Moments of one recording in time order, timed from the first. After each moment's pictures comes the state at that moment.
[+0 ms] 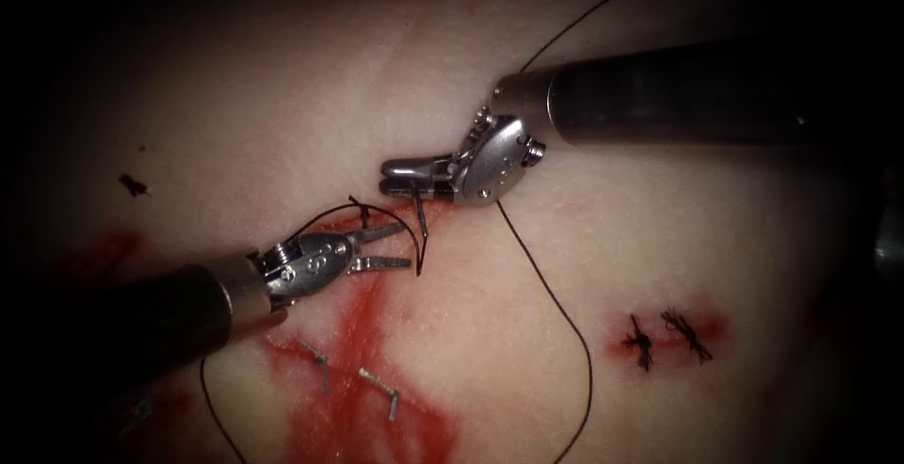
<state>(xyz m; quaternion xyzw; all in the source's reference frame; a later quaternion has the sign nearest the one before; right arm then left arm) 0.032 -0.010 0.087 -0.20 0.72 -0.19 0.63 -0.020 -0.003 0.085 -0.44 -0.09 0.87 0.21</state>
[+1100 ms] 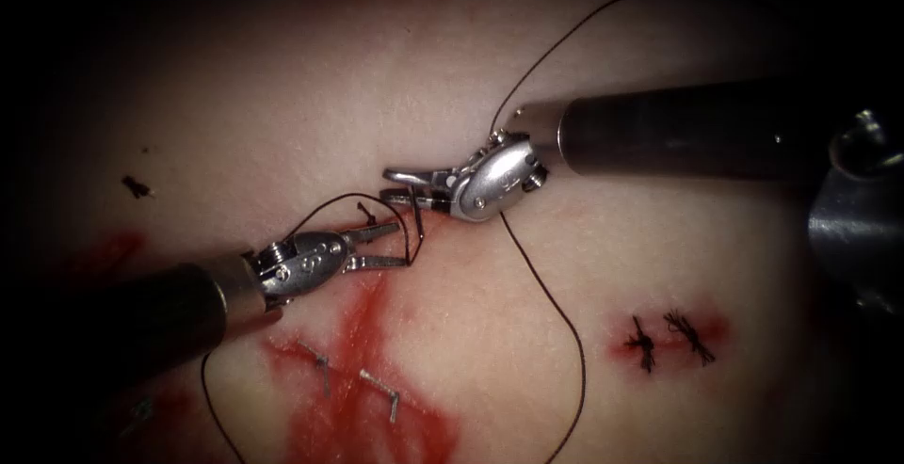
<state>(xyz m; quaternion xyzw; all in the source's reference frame) 0.029 -0.015 0.092 -0.11 0.67 -0.18 0.71 -0.020 -0.003 0.085 -0.44 -0.09 0.87 0.22</state>
